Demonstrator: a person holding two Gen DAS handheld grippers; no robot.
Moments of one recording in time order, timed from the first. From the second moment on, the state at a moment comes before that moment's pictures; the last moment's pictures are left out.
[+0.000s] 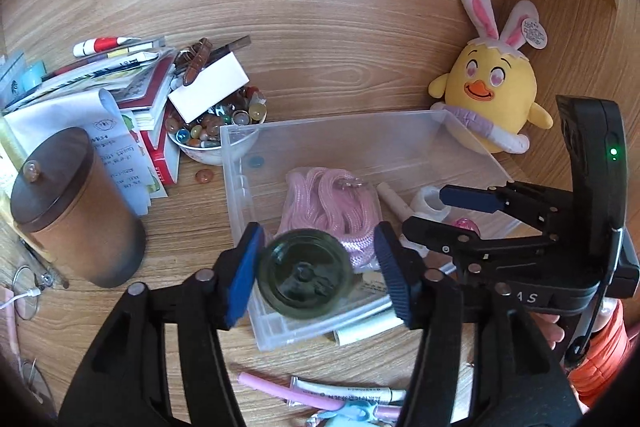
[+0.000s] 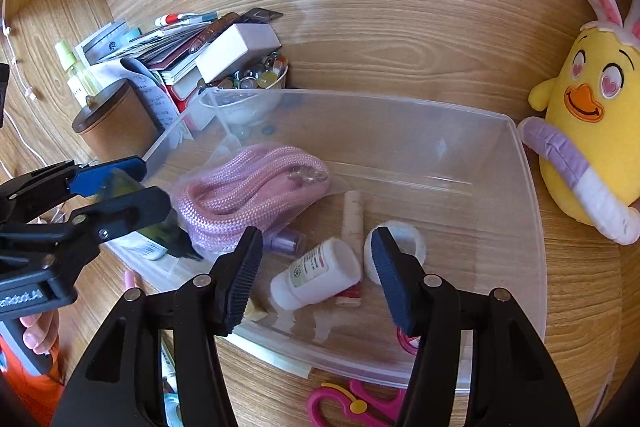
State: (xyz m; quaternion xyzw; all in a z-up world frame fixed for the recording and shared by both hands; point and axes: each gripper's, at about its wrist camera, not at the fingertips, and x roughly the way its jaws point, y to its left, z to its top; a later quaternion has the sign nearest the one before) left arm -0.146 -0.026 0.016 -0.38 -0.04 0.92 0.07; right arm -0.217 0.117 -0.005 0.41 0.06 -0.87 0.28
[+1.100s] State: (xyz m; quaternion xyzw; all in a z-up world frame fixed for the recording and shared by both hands) left arm -0.022 0.005 -0.047 -0.45 -0.03 0.89 0.06; right arm -0.113 0.212 -0.027 0.41 0.09 -0.87 0.25
